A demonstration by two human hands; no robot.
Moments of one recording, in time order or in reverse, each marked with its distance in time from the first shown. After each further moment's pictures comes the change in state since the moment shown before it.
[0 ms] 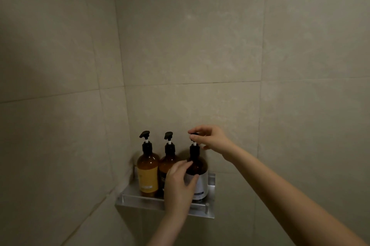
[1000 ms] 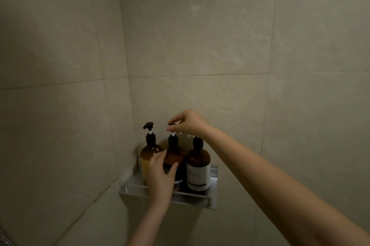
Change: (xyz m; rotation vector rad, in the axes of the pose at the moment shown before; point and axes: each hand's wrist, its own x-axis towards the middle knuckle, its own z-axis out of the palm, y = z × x) left_hand 0.013 -0.033 -0.024 -0.027 0.181 -0.132; right_hand 0.046 -0.031 0.043 -0.347 -0.152 -0.052
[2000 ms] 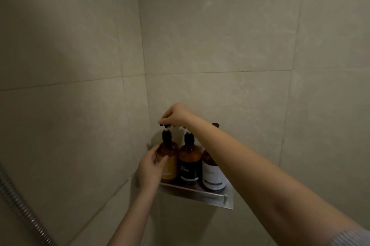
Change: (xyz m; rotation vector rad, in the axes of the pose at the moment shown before) left_hand 0.038 -0.031 -0.048 -0.099 -0.030 -0.235; right_hand 0.055 -0.044 0.042 -0.041 -0.105 0.026
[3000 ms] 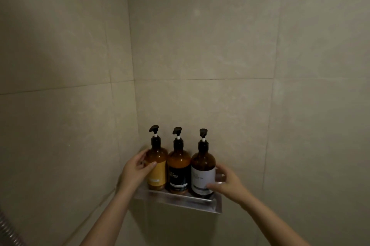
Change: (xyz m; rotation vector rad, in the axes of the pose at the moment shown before) left_hand 0.032 -0.019 -0.016 -0.048 -0.240 -0.014; right_hand -0.163 0.170 0.038 0.366 0.194 0.212
